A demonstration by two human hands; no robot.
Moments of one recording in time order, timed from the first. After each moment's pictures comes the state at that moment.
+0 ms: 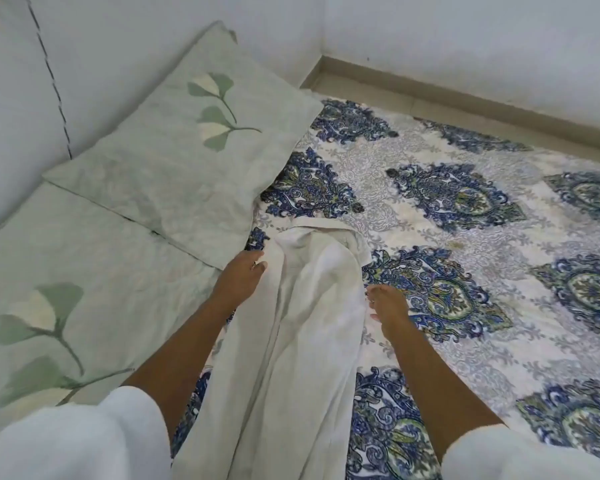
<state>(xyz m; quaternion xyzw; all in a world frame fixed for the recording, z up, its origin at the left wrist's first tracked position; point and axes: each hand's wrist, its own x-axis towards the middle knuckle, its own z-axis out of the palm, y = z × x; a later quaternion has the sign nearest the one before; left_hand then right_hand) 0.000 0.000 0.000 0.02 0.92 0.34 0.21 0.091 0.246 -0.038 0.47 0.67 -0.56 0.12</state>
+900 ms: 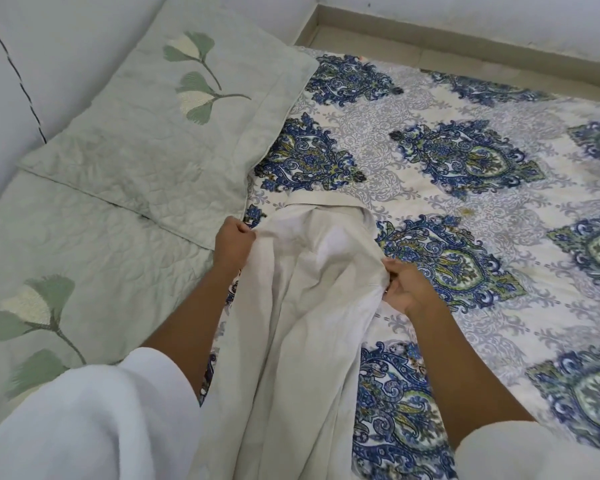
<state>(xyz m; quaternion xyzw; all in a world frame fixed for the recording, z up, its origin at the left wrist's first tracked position) -0.026 0.013 -0.014 -0.15 0.88 0.44 0.13 0.098 0.270 -0.028 0.49 0.34 -0.79 0.11</state>
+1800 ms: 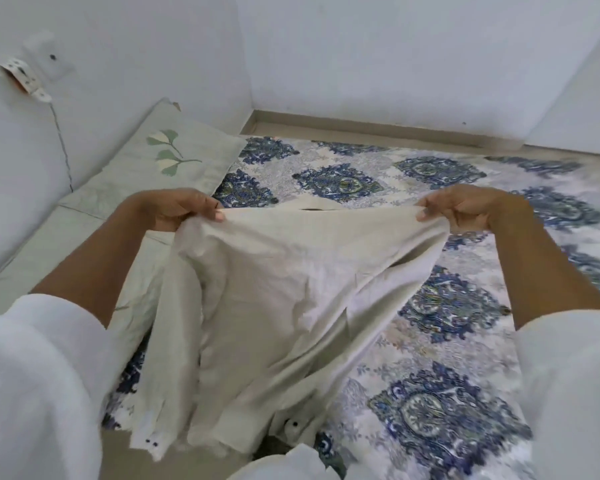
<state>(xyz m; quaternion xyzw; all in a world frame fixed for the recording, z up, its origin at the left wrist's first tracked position) 0.180 0.038 0.312 0.14 0.73 0.43 0.51 0.371 0.456 0.311 0.22 0.68 -0.67 0.22</state>
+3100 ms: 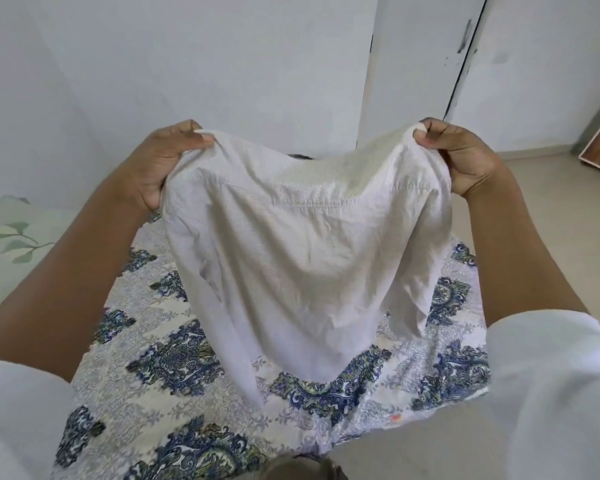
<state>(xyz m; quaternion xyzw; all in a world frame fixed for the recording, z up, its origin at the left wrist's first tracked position) 0.448 0.224 0.470 0.38 0.58 0.66 0.30 0.713 0.502 0.458 0.10 0.64 -0.72 -0.25</state>
